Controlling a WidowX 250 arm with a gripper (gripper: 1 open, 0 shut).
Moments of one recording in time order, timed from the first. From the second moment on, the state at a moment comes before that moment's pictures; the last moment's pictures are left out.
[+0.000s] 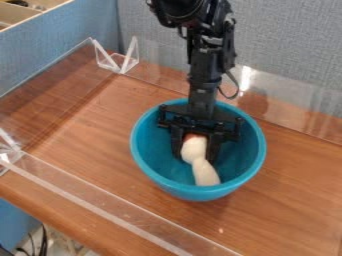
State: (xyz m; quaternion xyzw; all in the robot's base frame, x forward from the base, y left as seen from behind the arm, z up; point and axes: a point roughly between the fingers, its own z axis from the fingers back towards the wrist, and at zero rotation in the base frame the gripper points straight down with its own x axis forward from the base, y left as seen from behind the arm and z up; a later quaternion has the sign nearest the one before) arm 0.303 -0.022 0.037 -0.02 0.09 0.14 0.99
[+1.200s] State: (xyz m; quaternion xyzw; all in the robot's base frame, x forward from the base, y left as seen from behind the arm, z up) arm 0.315 -0.037 0.027 -0.02 0.07 0.17 0.98
